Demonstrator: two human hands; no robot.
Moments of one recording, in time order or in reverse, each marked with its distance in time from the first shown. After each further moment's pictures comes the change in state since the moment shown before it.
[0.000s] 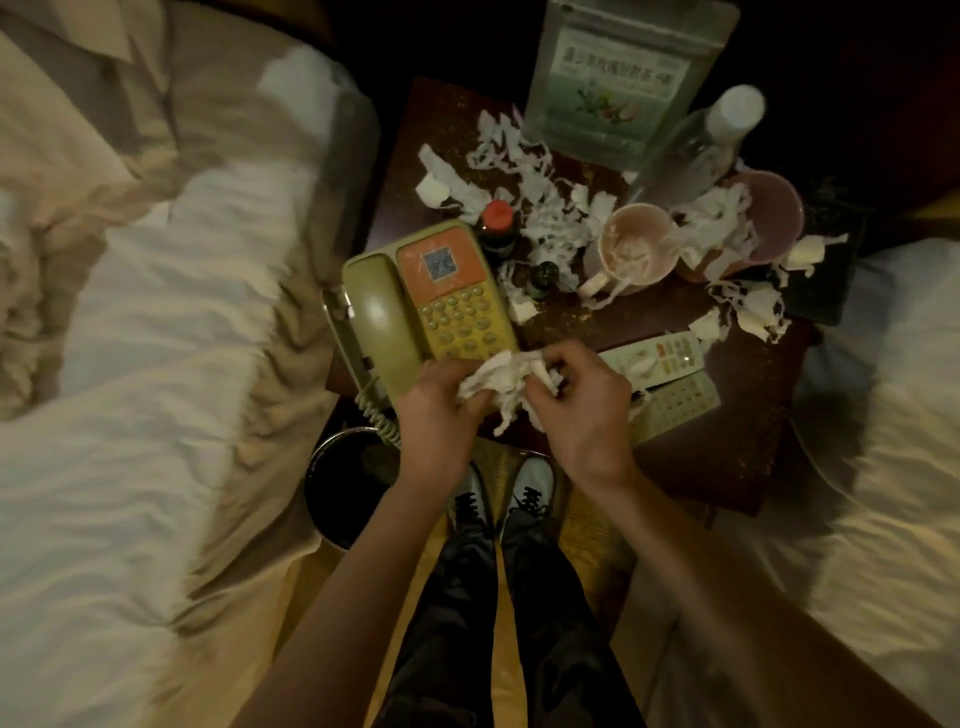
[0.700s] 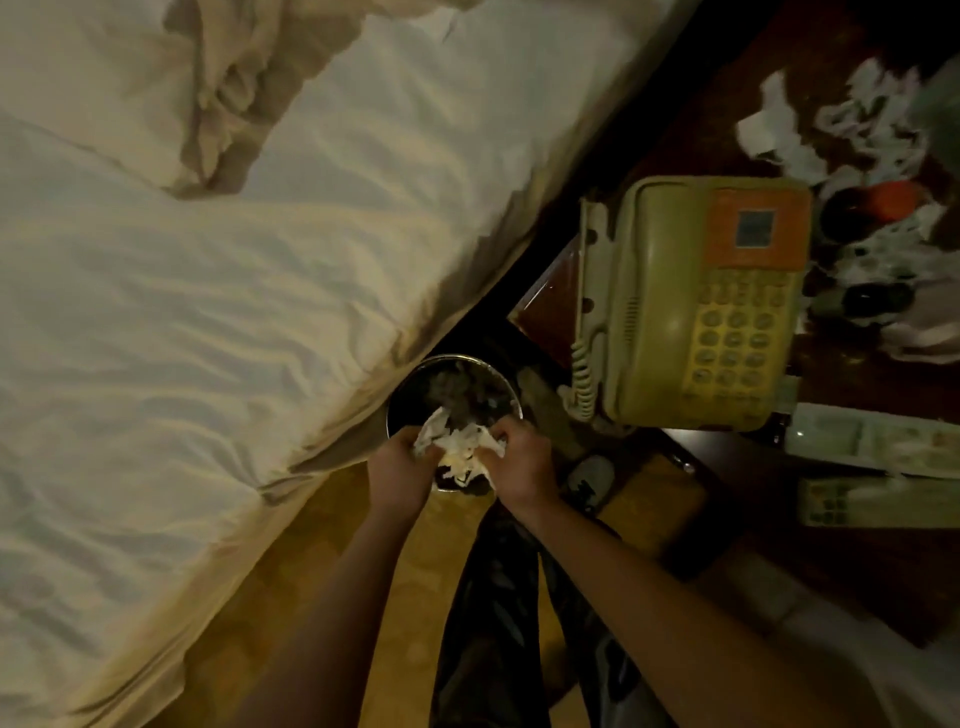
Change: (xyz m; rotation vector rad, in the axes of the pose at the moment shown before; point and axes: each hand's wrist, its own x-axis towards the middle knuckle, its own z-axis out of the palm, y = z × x) left_hand -0.091 -0.236 -0.073 -0.071 0.015 -0.817; right_hand -0.091 0.027 0.237 -0.318 -0.670 0.232
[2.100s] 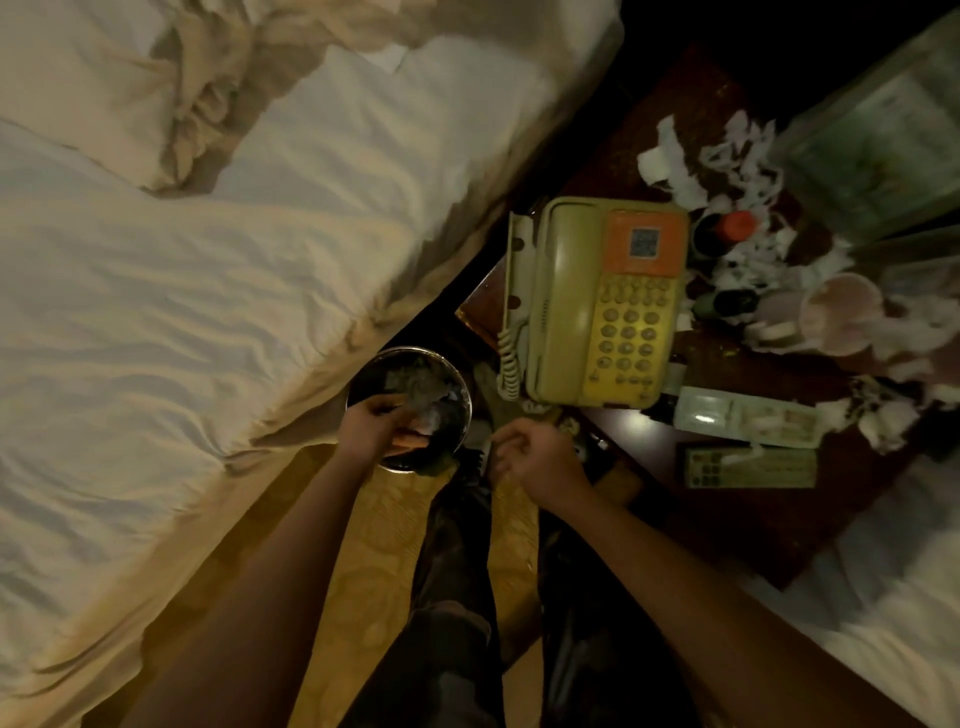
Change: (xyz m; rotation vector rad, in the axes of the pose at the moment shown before) left_hand -0.007 0.035 -0.009 -0.507 -0.237 -0.269; right_hand -0.051 0.011 -0.100 0.064 -0.162 0.016
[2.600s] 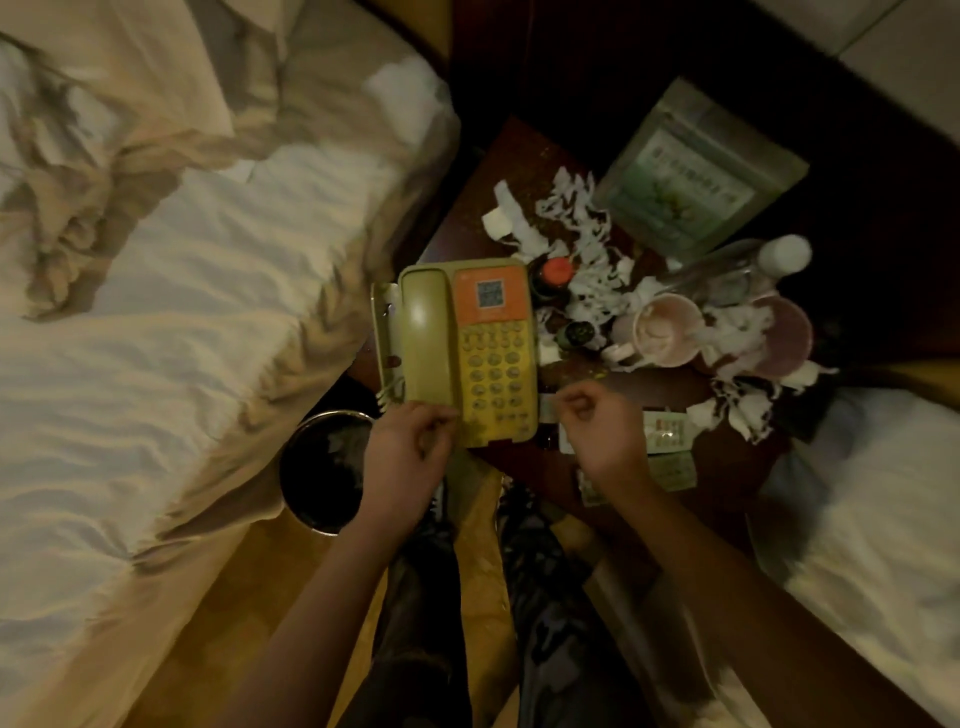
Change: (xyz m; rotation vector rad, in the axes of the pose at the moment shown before) left_hand -0.098 0.067 0.139 0.627 0.118 0.929; right_hand -0.020 0.031 -0.173 -0.072 0.470 -0.056
